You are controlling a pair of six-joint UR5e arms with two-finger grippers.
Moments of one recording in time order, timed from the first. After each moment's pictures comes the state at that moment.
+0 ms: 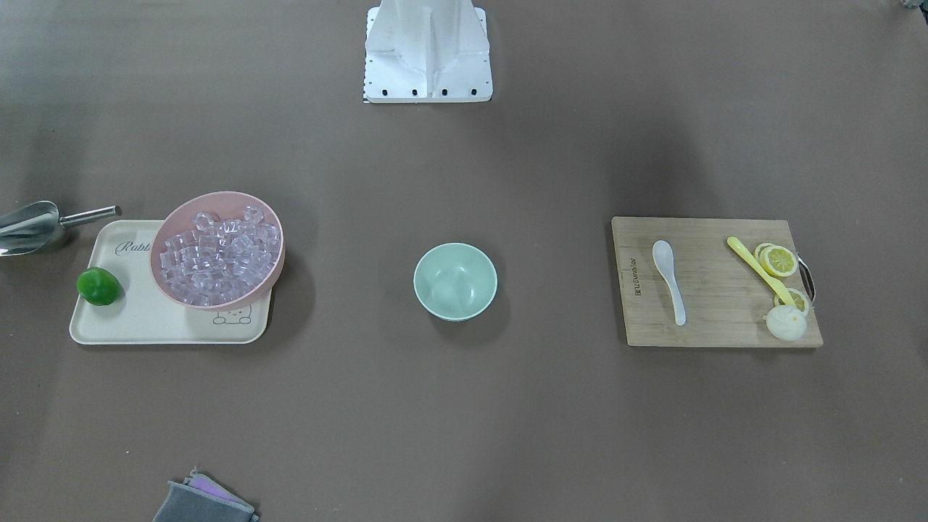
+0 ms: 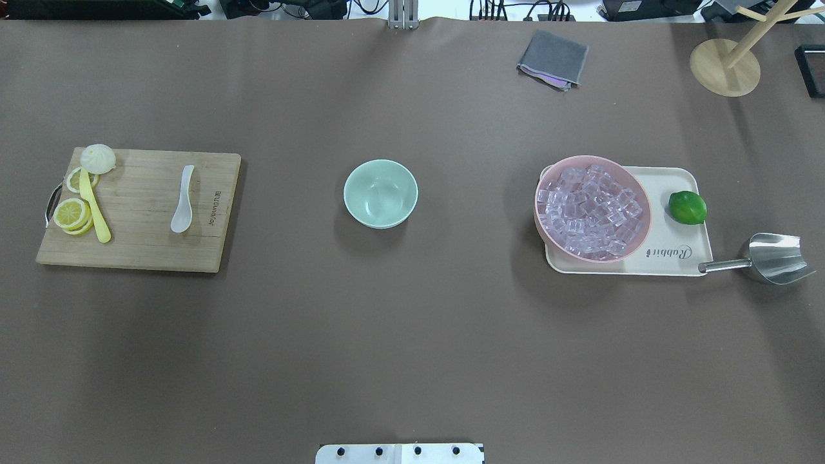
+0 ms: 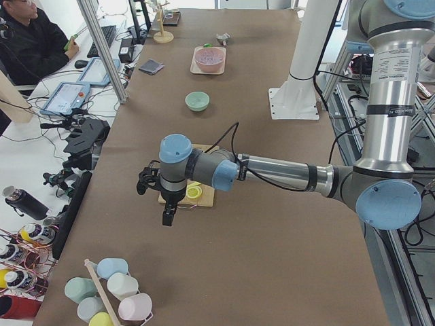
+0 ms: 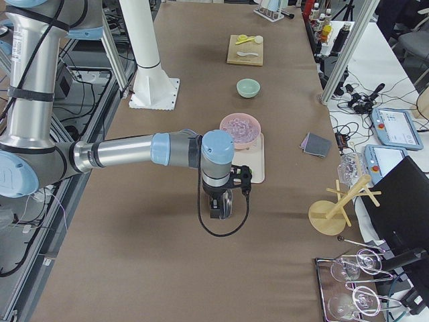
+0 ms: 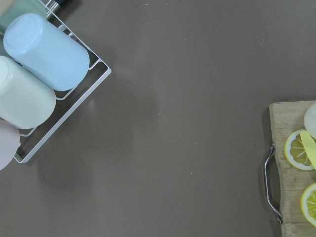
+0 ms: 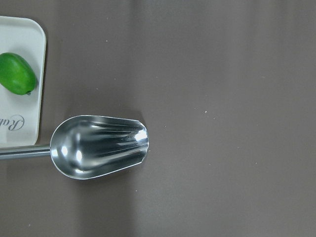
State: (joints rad) left arm -1.49 -1.59 -1.68 -1.74 -2.22 -0.15; right arm 1.60 -1.76 1.94 -1.81 2.34 -0.13
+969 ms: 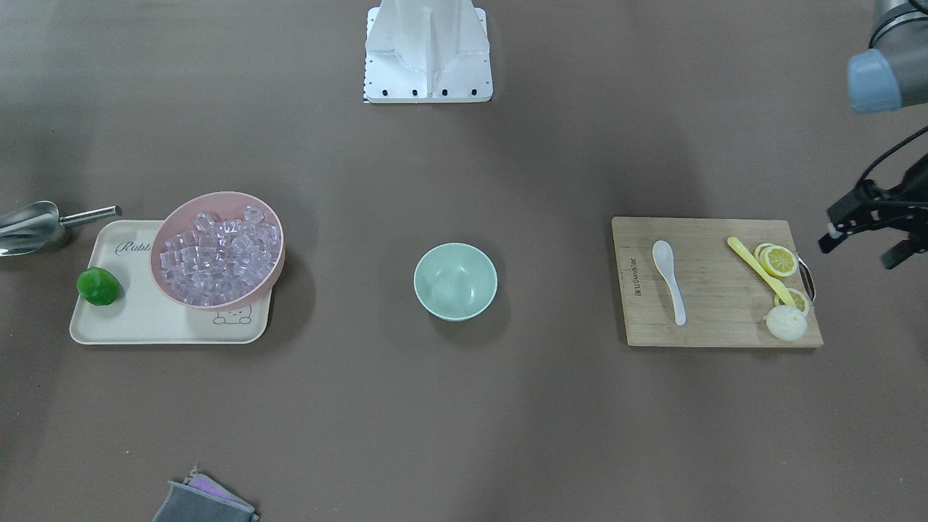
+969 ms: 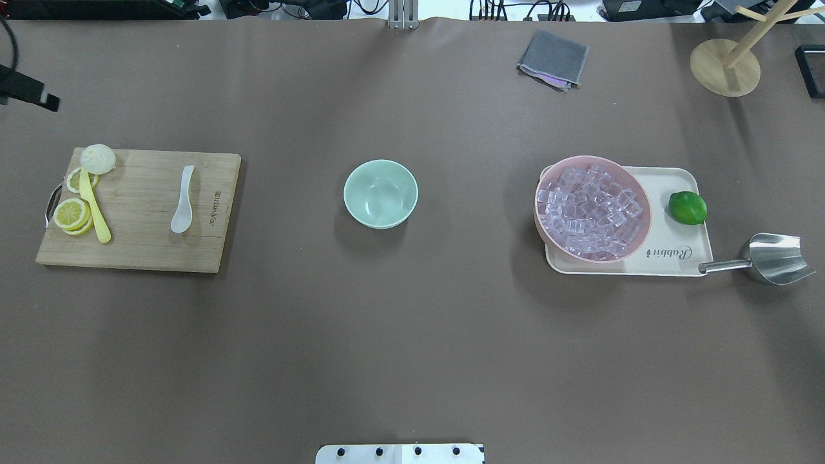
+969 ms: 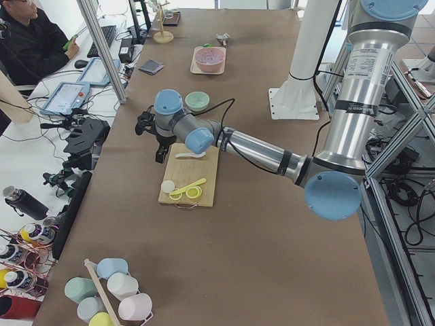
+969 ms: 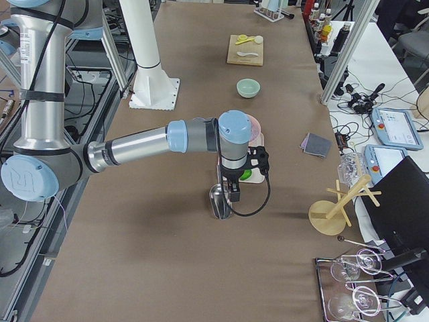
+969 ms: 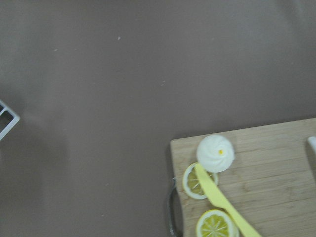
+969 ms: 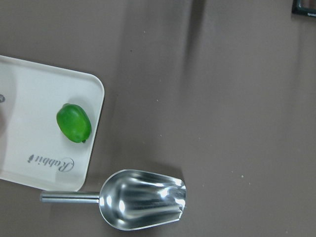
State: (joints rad) left arm -1.22 -1.78 -1.71 -1.96 -2.28 -0.59; right arm 1.55 -1.62 1.93 -1.72 2.41 -0.08
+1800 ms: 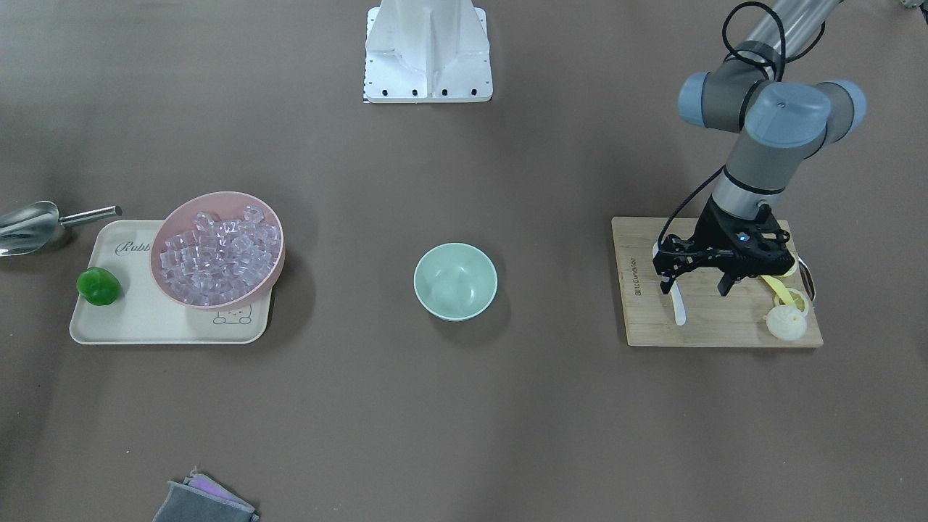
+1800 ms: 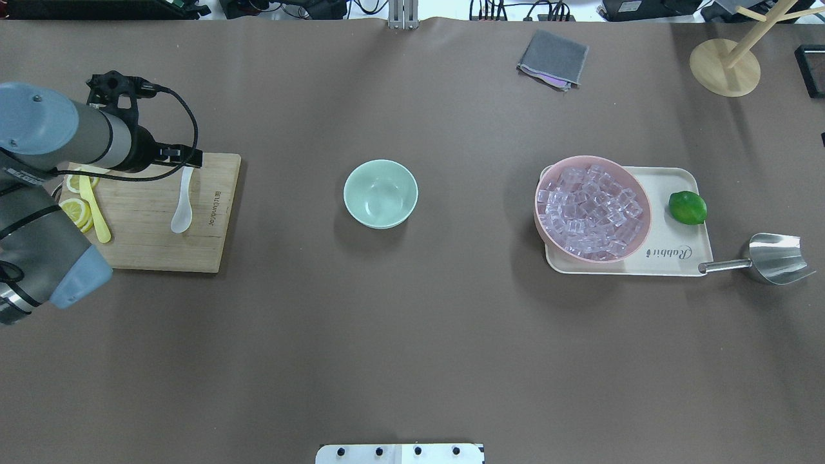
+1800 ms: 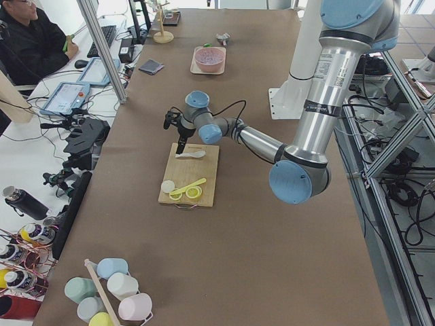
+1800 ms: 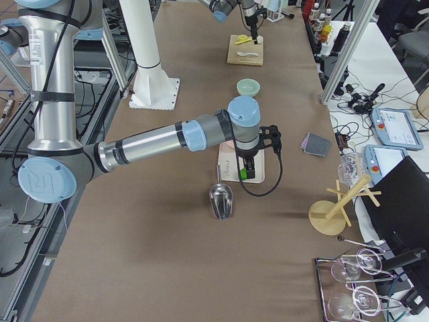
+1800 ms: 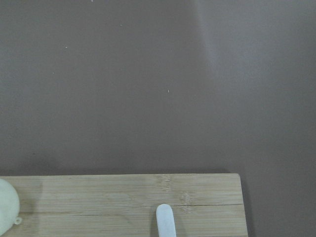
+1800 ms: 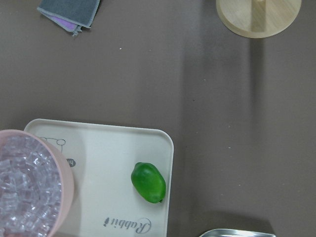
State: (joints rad) left arm -0.83 -1.85 -1.63 -2.08 -1.82 -0.93; right arm 1.41 -1.57 1.91 -1.46 2.45 0.41
